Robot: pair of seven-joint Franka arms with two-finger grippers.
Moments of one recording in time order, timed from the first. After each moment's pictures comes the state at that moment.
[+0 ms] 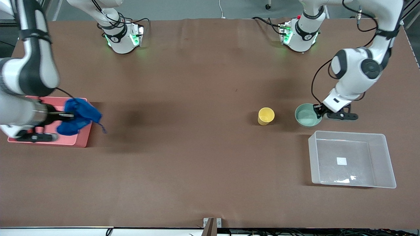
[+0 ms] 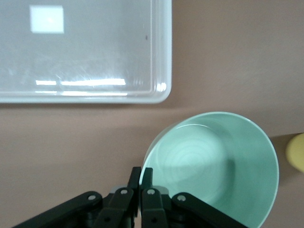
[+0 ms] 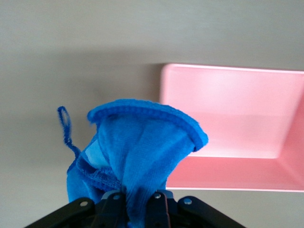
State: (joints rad) left arm -0.07 0.03 0.04 -2.35 -0.10 2.47 0.10; right arm -0.01 0.29 -0.16 -1.65 -0.03 1.68 -0.18
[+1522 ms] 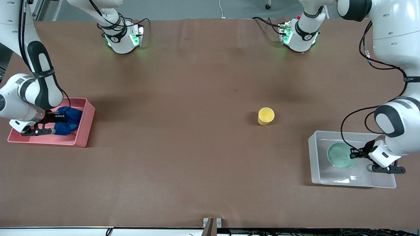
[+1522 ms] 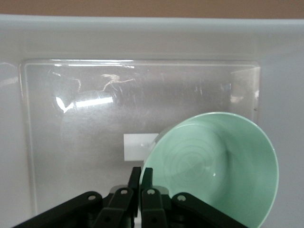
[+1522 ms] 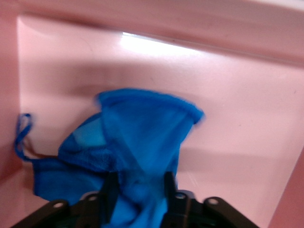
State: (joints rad) left arm -0.06 0.70 0.28 -1.54 -0.33 2.24 0.42; right arm -0.02 0.44 -0.37 -2.05 0.04 2.35 -0.52
